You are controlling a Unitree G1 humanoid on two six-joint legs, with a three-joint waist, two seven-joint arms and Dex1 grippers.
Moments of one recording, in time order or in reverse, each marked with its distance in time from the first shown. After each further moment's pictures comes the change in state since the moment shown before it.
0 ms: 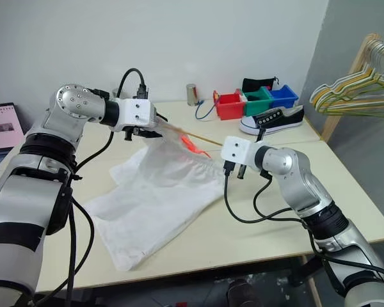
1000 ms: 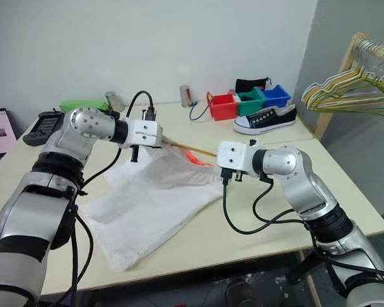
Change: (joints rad) left arm 0.190 -0.001 0.002 -0.176 -0.020 0.011 0.010; right arm 0.016 -0.051 -0.030 -0.116 0.110 0.047 0.213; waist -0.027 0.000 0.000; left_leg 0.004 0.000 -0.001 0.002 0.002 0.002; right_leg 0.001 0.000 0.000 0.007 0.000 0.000
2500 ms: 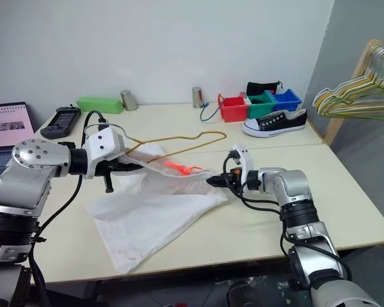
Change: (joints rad) left arm 0.540 0.225 0.257 -0.855 -0.386 0.819 -0.011; right arm -0.047 0.345 -0.315 0.524 0.568 0.582 -0.106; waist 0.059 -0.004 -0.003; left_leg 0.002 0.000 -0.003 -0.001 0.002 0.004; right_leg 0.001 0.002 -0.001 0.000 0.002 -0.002
